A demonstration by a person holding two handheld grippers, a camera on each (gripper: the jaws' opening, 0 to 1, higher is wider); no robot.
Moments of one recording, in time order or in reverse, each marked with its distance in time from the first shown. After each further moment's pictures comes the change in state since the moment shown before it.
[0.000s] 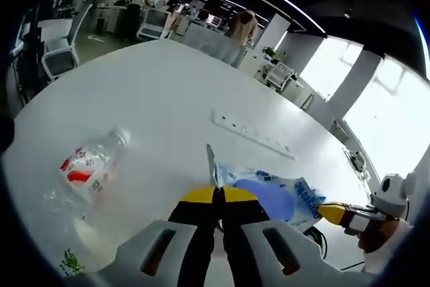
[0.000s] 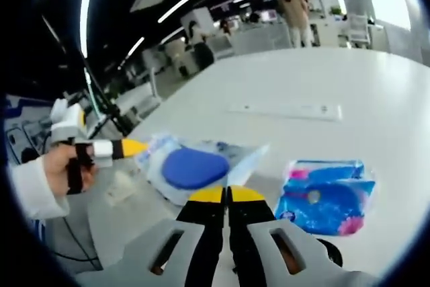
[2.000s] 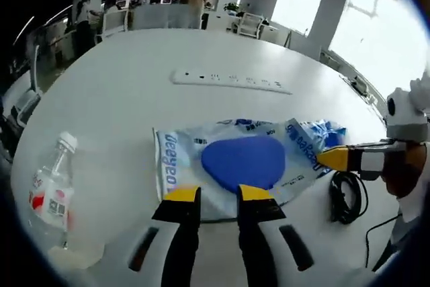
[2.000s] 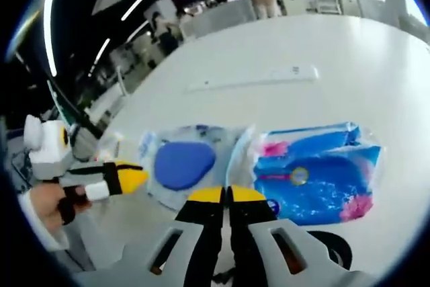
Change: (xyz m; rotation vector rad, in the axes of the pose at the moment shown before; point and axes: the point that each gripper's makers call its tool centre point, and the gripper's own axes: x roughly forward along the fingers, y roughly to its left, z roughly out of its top) left arm 0.054 -0.006 -0.081 0.355 0.298 0.049; right arm 0.025 -0.043 -0.036 0.170 0.100 -0.145
